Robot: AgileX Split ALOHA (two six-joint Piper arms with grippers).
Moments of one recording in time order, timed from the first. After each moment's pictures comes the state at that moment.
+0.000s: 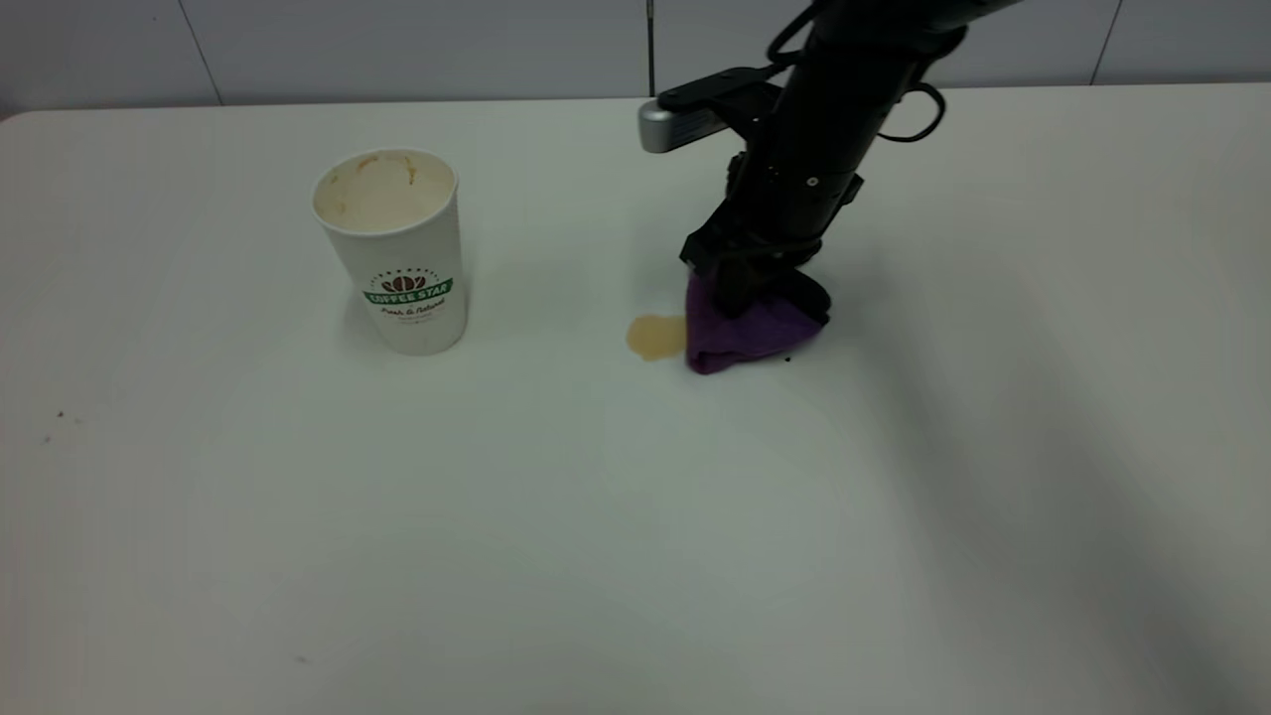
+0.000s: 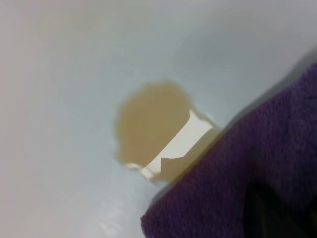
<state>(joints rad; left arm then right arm) -0.07 -0.02 -0.49 0.00 1.14 0.07 0.41 2.67 -1.98 0.33 0.67 -0.53</state>
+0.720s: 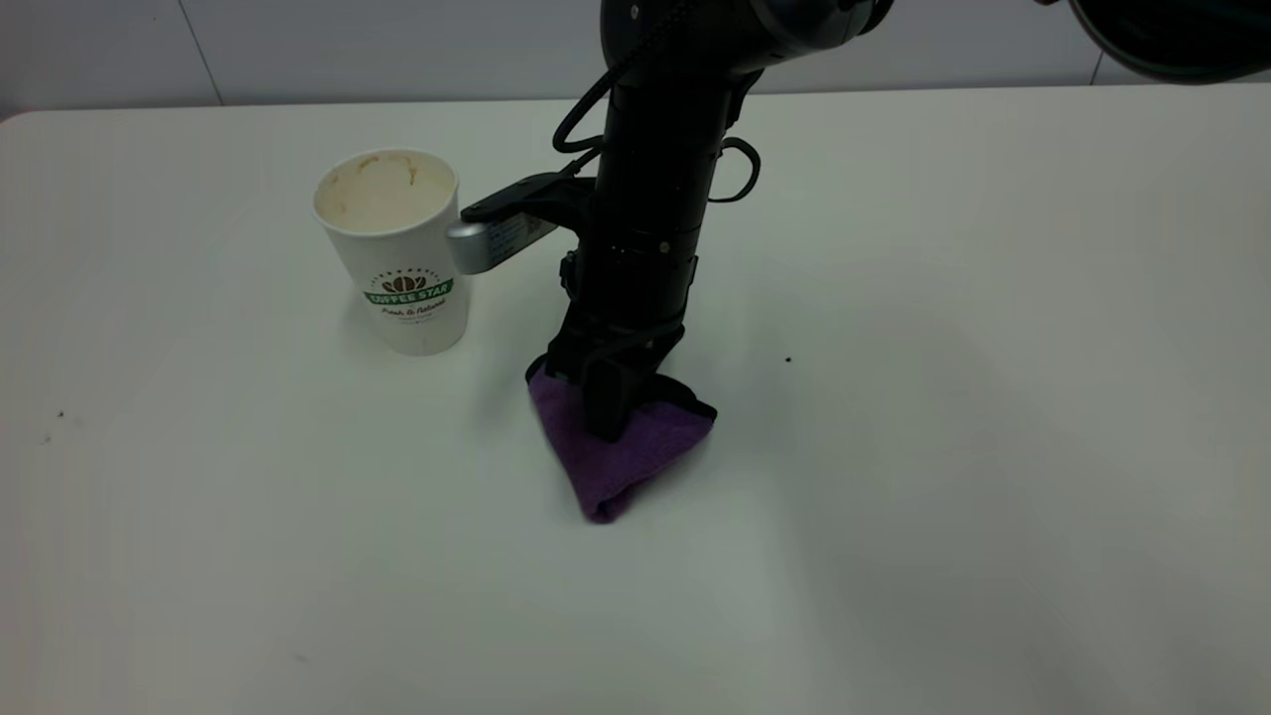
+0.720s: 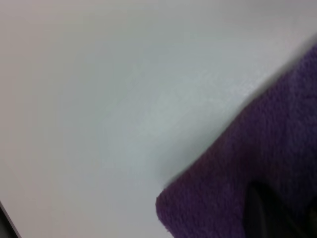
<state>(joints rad) -0.07 -0.02 -0.49 0.00 1.14 0.07 0.62 2.72 -2.11 0.34 1.02 -0.64</state>
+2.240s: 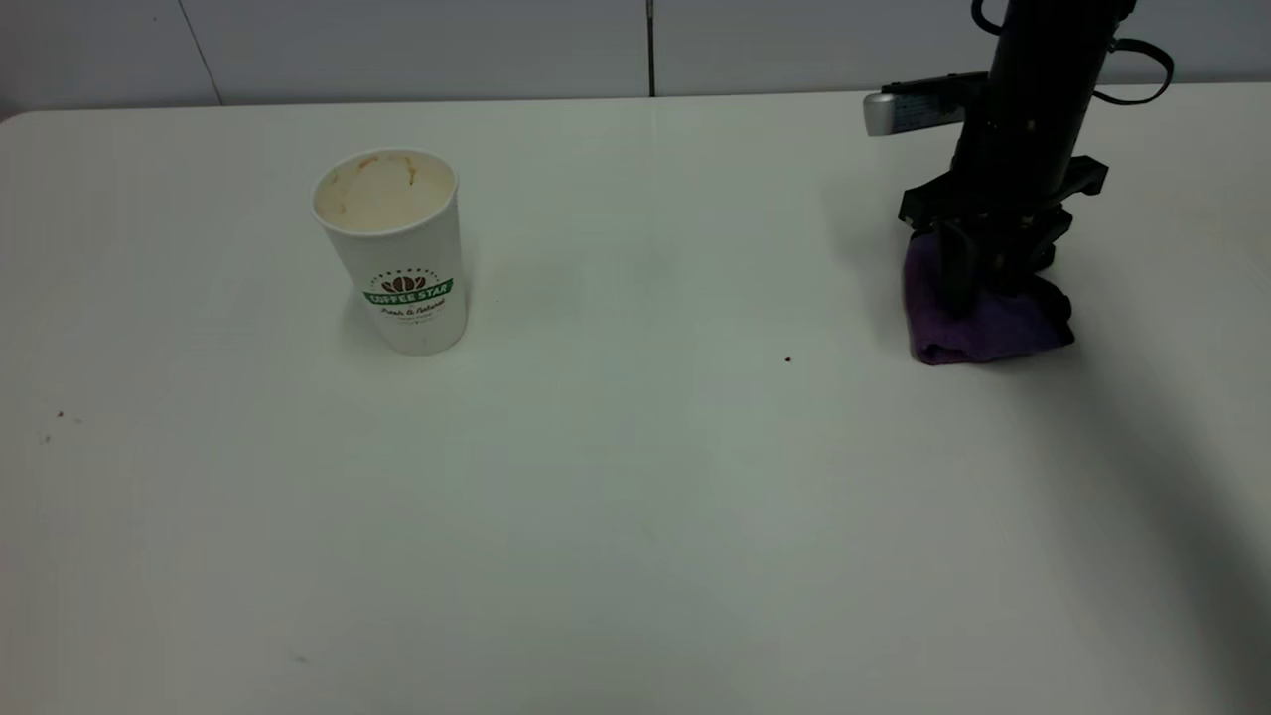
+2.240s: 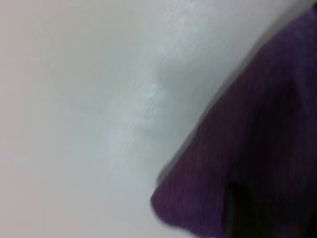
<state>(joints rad) -0.07 -0.02 -0.49 0.00 1.14 0.07 0.16 2.70 -2.12 0.12 1.11 -0.30</state>
